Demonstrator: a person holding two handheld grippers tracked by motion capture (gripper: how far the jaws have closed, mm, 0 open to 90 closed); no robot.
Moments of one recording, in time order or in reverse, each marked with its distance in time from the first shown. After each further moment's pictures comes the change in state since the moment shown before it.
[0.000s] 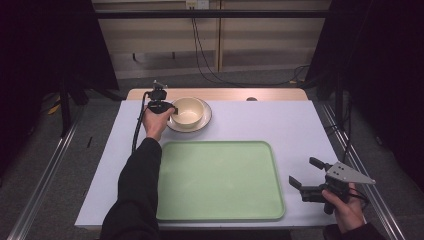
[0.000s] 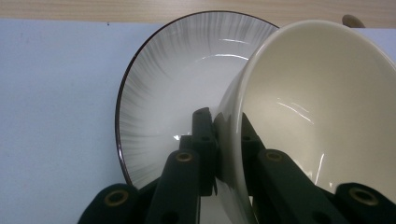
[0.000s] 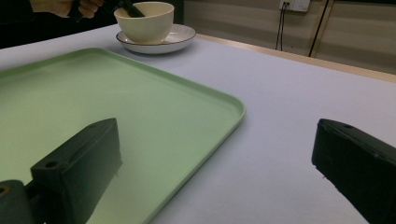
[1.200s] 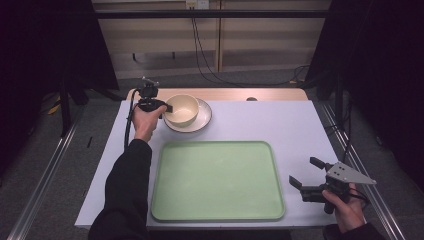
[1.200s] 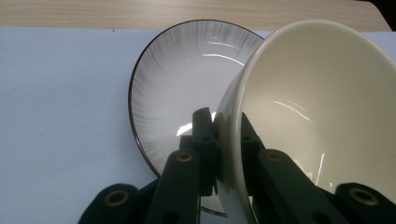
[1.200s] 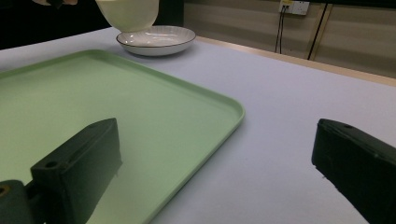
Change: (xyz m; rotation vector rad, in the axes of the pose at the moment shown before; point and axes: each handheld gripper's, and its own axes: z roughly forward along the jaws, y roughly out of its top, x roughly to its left) left arm 0.005 0.000 -0.041 -0.003 -0.063 0.012; right arm 0.000 0.000 -0.001 -0.010 0.000 -0.002
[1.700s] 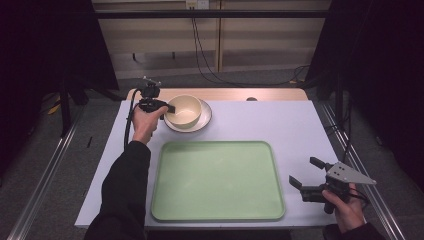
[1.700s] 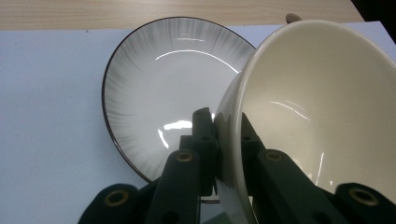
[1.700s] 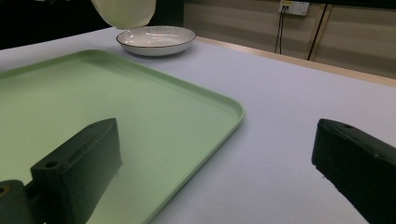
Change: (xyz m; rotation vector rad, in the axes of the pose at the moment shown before) left arm -0.012 -0.002 -0.009 0.008 -0.059 0.047; right arm 0.000 0.000 0.000 -0.002 0.004 -0.002
